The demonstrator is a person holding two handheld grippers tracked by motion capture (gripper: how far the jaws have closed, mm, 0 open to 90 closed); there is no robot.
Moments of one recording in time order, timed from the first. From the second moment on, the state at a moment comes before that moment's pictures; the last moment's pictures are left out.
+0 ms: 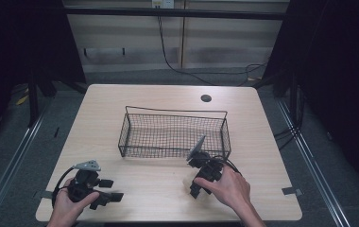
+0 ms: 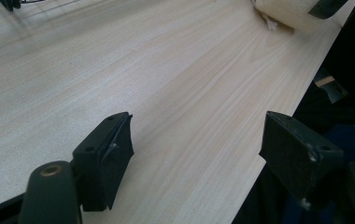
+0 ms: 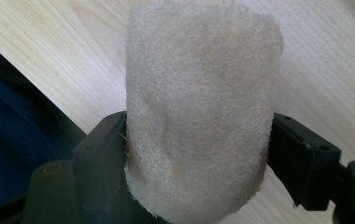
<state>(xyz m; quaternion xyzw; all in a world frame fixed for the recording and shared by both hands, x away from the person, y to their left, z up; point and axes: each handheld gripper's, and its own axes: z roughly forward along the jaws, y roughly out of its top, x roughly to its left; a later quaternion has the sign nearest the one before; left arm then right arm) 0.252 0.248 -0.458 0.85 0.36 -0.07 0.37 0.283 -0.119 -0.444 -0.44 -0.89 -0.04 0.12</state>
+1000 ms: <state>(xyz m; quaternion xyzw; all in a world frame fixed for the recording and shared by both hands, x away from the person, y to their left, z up) 0.253 0.250 -0.458 0.85 0.37 -0.07 0.38 0.283 -0.132 -0.419 -0.43 -0.89 -0.07 0.13</state>
